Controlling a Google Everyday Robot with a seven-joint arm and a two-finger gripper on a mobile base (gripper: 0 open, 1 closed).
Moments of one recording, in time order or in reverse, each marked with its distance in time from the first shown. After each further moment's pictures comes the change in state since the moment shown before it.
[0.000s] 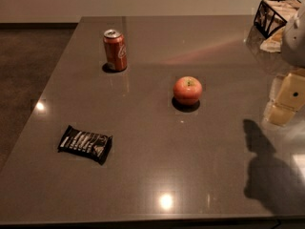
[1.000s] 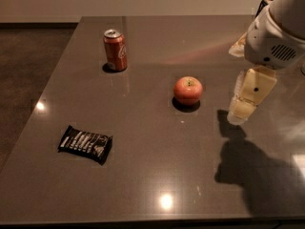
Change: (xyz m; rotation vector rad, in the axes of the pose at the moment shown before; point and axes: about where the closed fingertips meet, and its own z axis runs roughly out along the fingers) arm -0.046 -0.004 0.031 -0.089 -0.088 0.000
